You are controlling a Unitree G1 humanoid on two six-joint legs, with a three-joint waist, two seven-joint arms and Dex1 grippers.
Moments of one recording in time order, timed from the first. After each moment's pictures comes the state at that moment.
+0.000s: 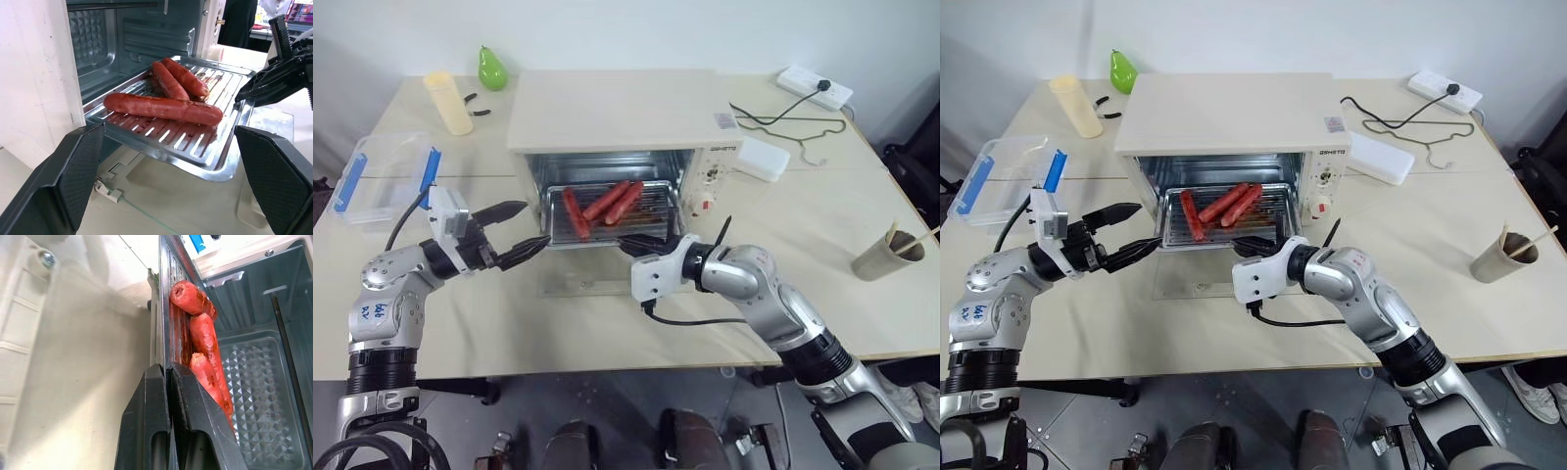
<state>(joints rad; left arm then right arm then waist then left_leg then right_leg) -0.43 0.65 0.26 0.16 -0.53 0.26 -1.03 -0.59 -0.50 0.40 -0.15 -0.51 -0.16 0.68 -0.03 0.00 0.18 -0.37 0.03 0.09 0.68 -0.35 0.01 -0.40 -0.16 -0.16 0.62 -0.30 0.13</state>
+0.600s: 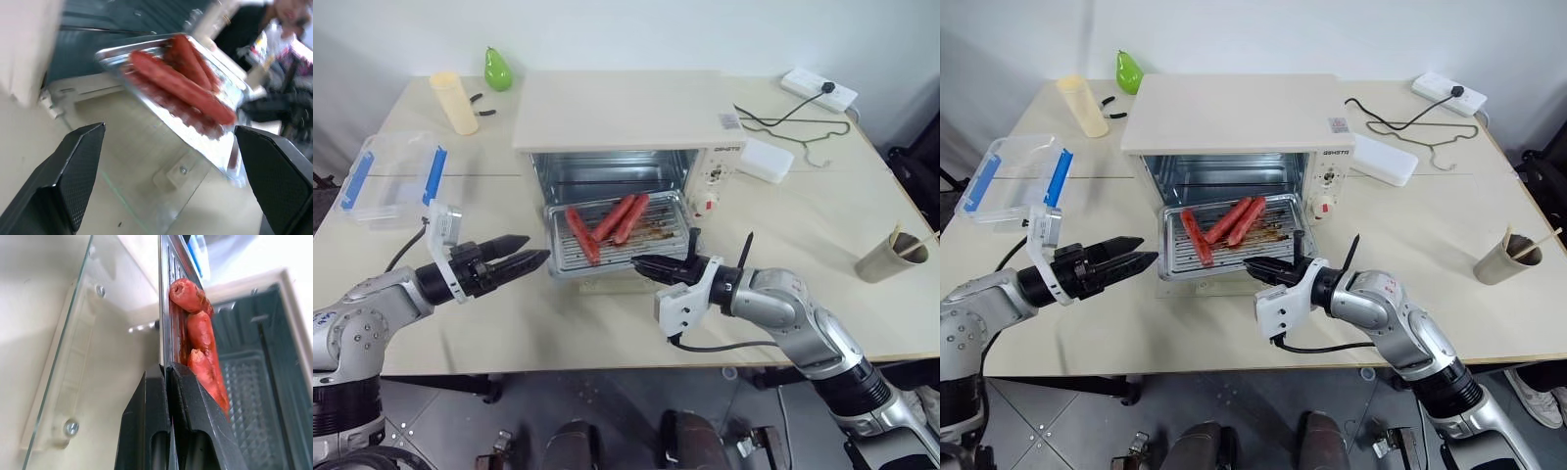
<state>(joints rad) -0.35 0.68 0.42 -0.16 -1.00 1.09 -0.59 -0.45 -0.59 0.34 -0.25 -0.46 -0.34 0.64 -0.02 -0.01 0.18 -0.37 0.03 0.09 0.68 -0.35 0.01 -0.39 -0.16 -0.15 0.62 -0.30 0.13</state>
